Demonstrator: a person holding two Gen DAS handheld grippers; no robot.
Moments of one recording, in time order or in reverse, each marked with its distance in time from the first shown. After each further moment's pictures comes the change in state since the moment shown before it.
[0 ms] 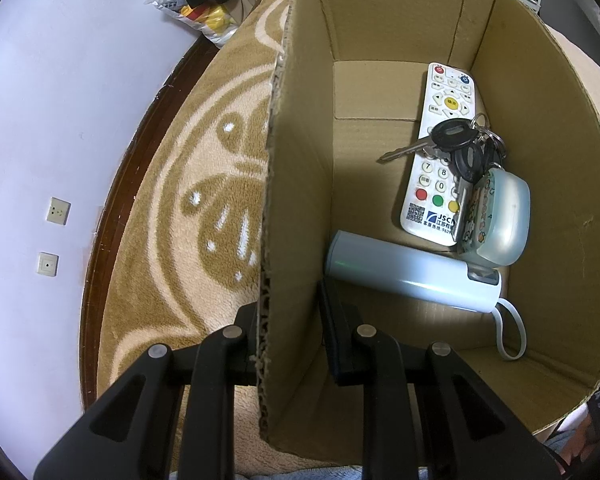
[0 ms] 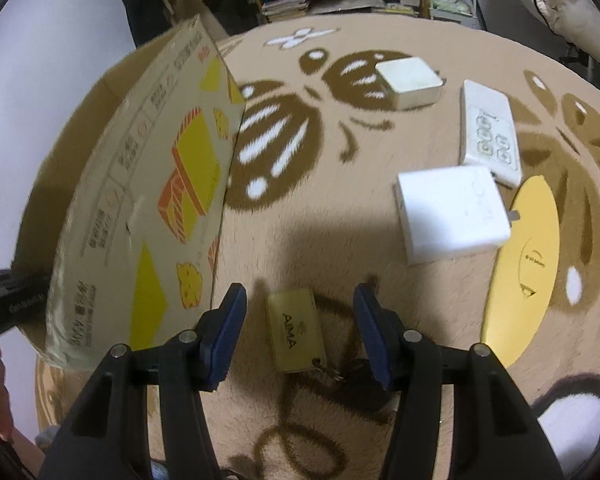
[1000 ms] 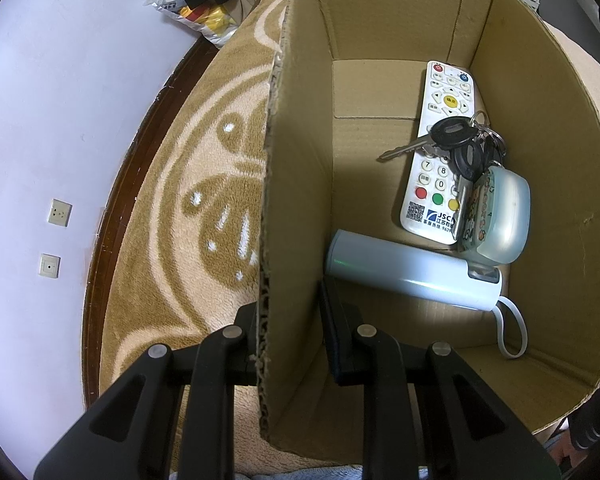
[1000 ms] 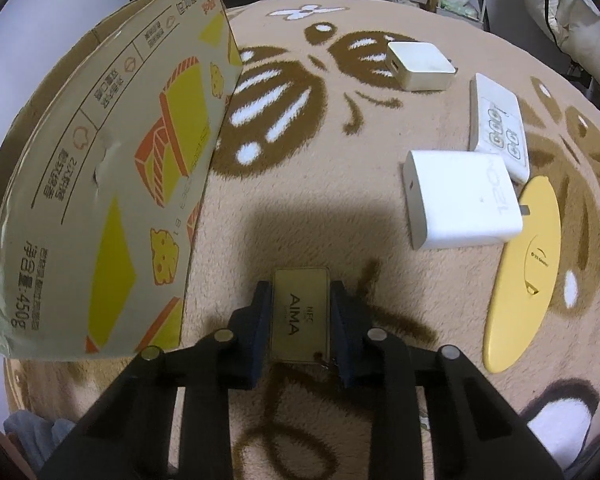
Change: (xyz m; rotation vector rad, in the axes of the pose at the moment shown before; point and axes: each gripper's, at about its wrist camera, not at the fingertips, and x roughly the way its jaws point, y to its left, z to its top) left arm -0.001 0.001 0.000 0.004 0.000 0.005; right arm 0.018 0.010 -0.009 -0.073 0.056 -0.096
